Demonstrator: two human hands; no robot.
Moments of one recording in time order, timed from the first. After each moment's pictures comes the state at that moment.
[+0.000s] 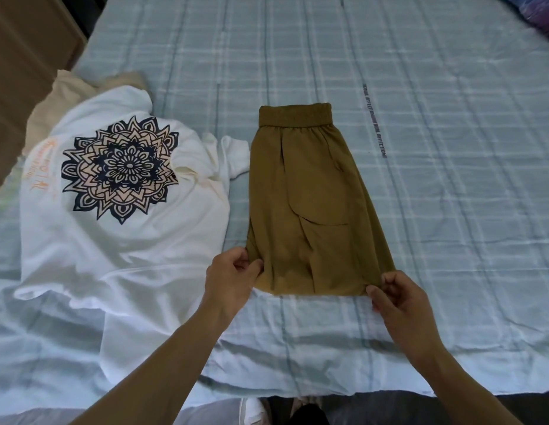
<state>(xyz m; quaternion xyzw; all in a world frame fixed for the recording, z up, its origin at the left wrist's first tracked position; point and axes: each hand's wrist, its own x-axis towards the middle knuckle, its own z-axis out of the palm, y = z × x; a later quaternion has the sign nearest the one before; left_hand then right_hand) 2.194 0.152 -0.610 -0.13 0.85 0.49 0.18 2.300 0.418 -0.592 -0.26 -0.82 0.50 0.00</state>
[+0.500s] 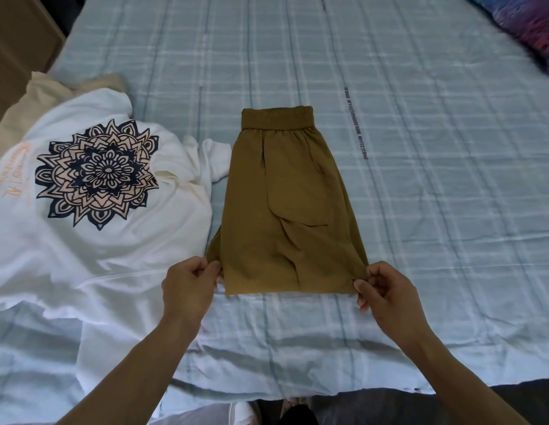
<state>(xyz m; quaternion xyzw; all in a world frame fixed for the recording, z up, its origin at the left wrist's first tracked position) 2.196 0.134 -0.599 -0.21 0.87 0.44 0.12 2.289 0.434 -0.580 -0.23 -0.84 0.49 -0.03</state>
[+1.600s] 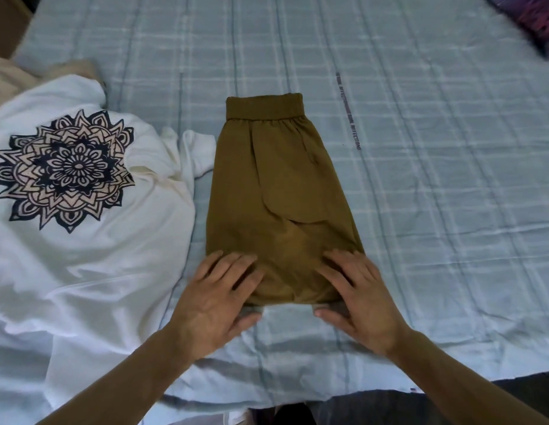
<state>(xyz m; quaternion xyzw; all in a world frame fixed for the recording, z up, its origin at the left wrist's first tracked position) 2.205 0.152 -0.608 0.42 0.91 0.05 0.04 2.285 0.443 -0.631 0.13 -0.98 0.14 0.00</state>
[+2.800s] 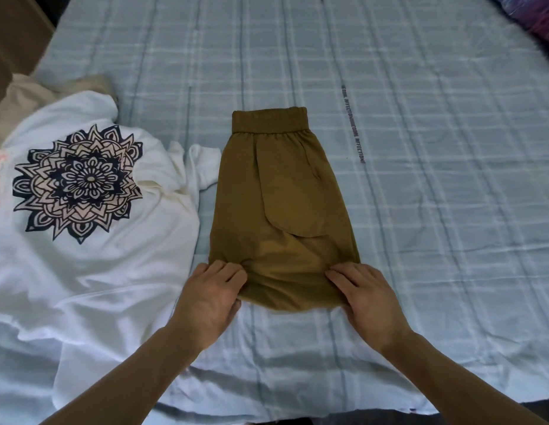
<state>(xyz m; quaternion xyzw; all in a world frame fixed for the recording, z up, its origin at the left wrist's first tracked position) 2.186 0.162 -0.586 0.33 0.93 0.09 0.10 2.260 0.448 -0.606 0.10 -0.98 0.14 0.02</state>
